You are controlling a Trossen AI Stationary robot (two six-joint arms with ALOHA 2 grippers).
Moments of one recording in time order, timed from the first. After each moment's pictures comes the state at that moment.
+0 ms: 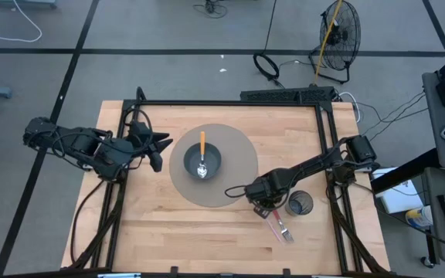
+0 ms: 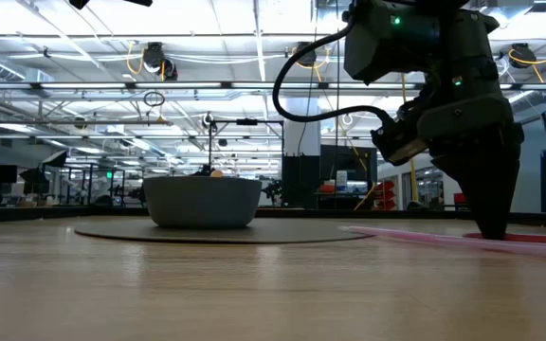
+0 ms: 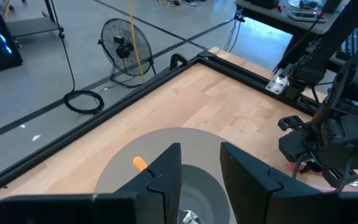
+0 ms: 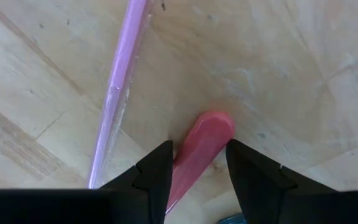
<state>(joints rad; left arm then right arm) -0.31 0.92 1.09 -0.74 -0.77 -0.61 0.26 1.81 1.04 -0.83 -0.16 0.93</state>
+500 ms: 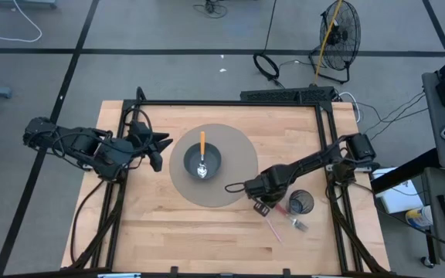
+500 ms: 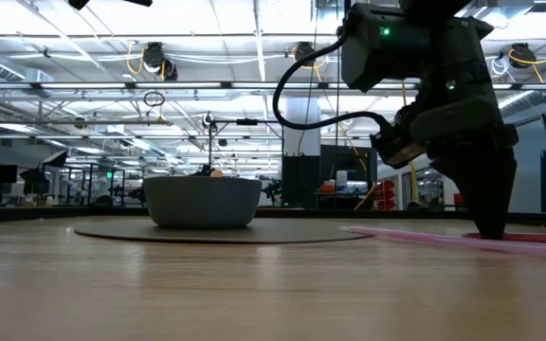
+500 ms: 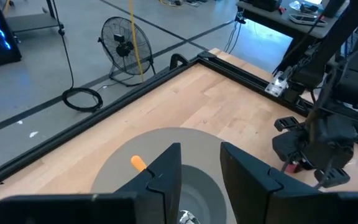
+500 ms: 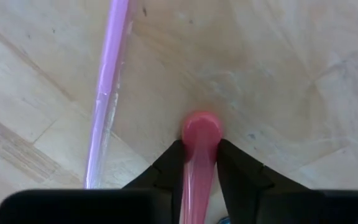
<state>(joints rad) -0.31 0.92 1.09 -0.74 -0.77 -0.63 0.19 1.82 1.04 -0.83 -0.14 0.90</state>
